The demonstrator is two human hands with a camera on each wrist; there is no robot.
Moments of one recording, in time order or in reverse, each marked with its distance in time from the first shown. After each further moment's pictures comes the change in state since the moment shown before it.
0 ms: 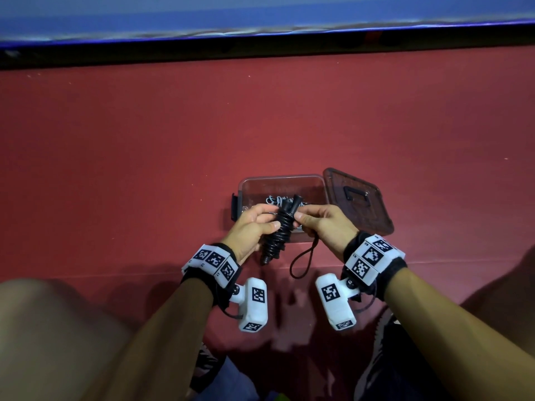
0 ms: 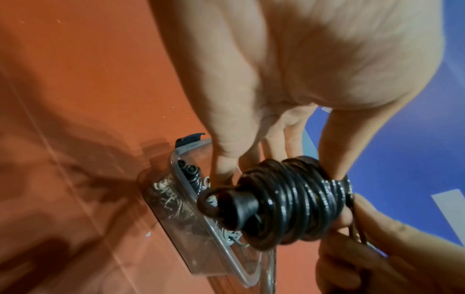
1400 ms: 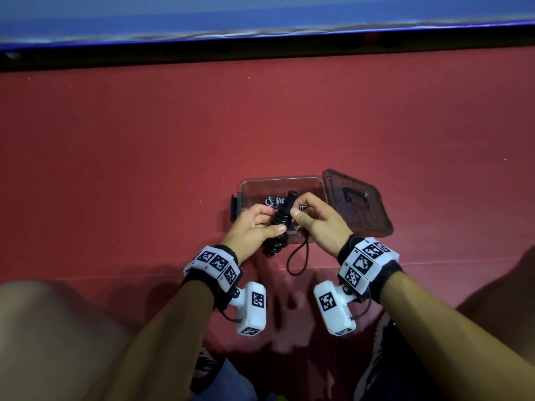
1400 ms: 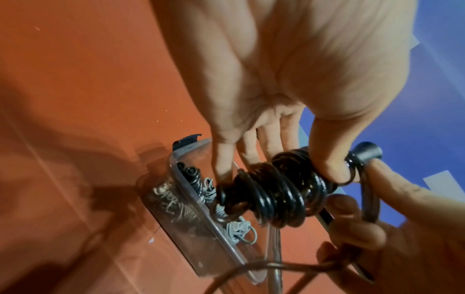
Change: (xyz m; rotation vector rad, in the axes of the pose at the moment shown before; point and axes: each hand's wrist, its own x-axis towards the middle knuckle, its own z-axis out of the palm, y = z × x) left_hand 0.003 -0.003 0.000 0.149 0.043 0.109; right_hand -0.009 -0.012 0.006 -0.183 0.048 -0.183
